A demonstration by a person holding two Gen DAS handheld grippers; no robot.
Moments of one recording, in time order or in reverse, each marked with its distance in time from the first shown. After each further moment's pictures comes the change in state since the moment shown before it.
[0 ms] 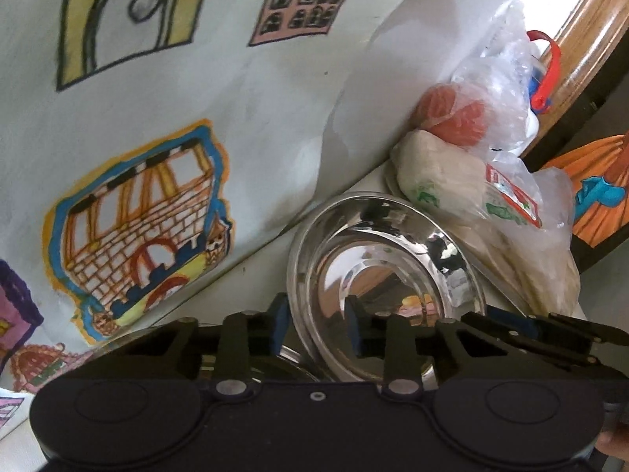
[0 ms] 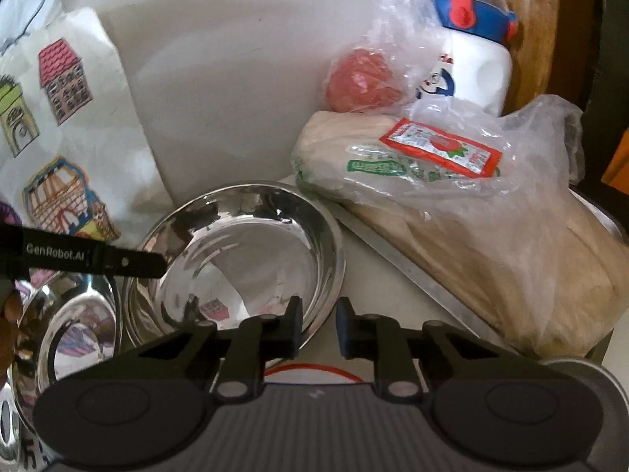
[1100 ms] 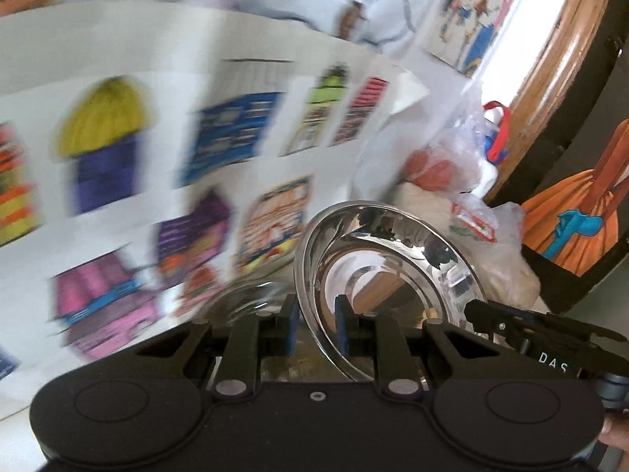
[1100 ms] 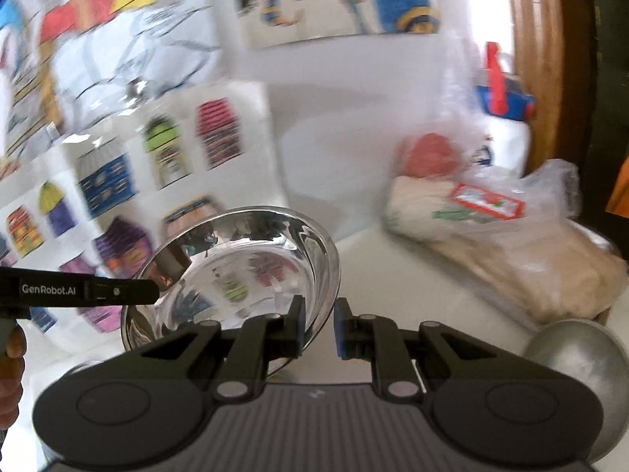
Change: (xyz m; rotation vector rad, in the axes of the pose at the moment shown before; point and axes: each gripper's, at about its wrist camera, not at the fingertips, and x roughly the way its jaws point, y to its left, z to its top) left arm -0.143 0.018 -0.056 -0.014 -0.190 0.033; right arm -0.088 0.080 -0.038 -0.045 -0.162 0.092
